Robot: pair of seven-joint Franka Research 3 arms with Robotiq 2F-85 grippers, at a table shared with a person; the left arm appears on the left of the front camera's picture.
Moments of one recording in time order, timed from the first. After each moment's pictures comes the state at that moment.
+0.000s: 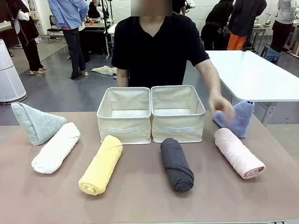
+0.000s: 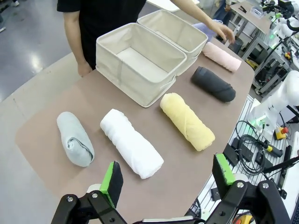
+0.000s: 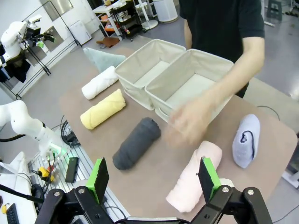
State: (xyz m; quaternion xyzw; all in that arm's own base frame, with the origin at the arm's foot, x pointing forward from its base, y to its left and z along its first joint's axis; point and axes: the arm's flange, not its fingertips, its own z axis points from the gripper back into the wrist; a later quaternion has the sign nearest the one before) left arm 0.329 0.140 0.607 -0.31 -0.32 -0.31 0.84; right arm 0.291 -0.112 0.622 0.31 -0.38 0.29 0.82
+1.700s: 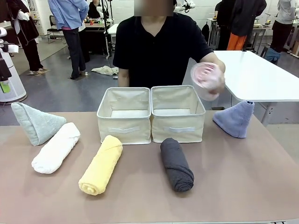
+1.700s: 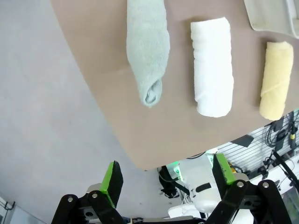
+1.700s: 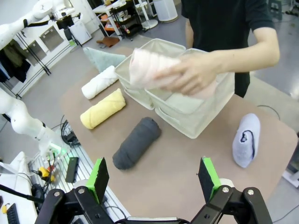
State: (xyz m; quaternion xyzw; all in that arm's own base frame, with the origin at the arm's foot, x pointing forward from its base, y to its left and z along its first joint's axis) left arm 0.518 0.077 0.556 -0.06 0.08 -0.12 0.99; right arm 0.292 -0.112 0.621 0.31 -0.38 0.29 0.82
